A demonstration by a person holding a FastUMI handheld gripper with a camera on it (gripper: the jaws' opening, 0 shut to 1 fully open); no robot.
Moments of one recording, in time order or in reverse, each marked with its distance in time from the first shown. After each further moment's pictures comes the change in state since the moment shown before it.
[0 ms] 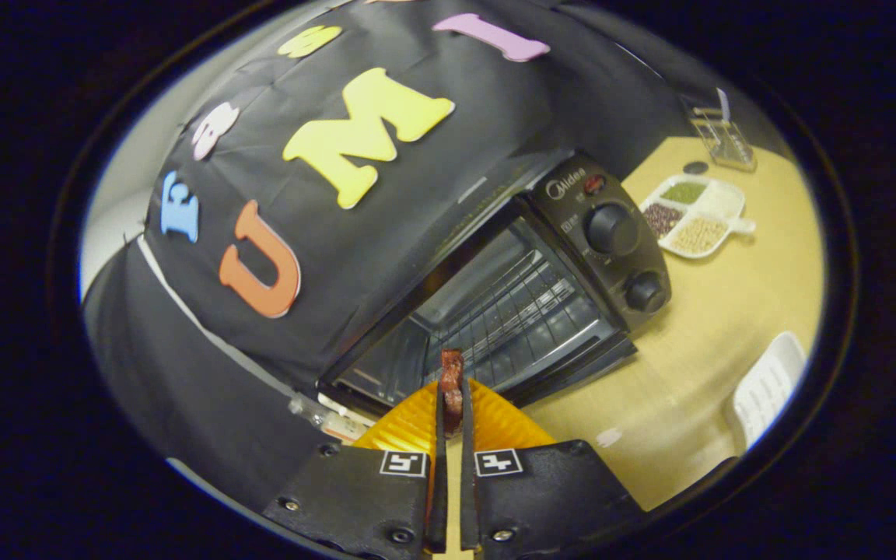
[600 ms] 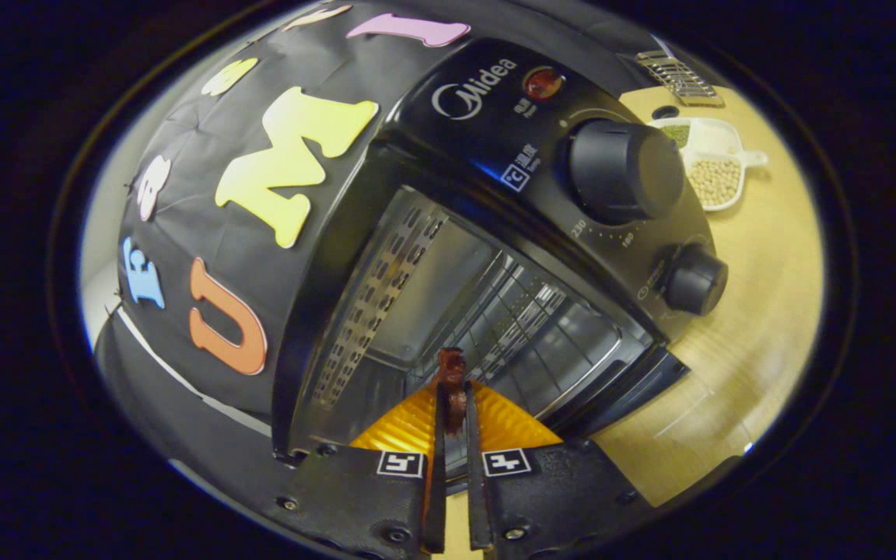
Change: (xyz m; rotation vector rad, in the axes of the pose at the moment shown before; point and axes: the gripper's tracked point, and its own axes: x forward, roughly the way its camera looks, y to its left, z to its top) arm 0.067 -0.036 0.022 0.057 -0.056 -0.085
